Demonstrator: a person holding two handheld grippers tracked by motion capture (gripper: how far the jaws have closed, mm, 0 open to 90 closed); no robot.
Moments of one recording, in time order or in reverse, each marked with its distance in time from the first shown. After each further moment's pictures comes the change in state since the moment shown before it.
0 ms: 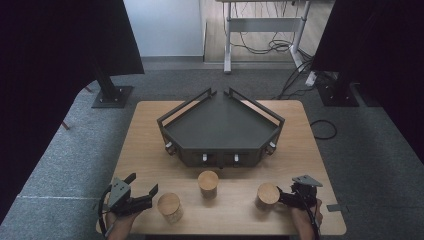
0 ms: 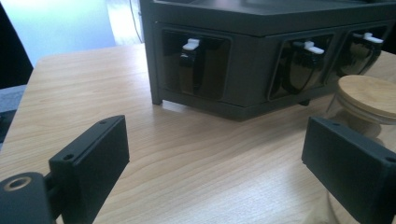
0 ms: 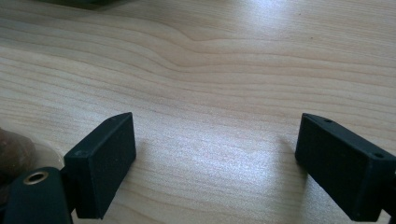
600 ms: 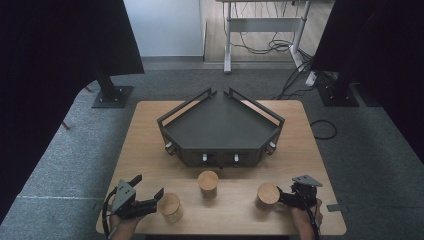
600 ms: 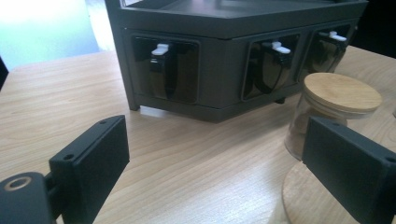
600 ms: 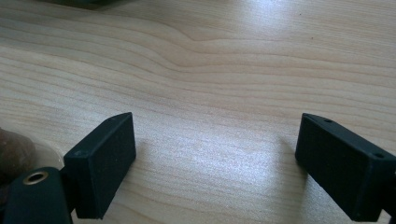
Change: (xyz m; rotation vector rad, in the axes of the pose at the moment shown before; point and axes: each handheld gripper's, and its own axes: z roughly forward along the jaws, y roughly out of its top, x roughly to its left) left arm -0.007 0.001 0.000 -0.007 -0.061 0.039; right arm 0.000 0.000 0.000 0.001 0.002 -0.001
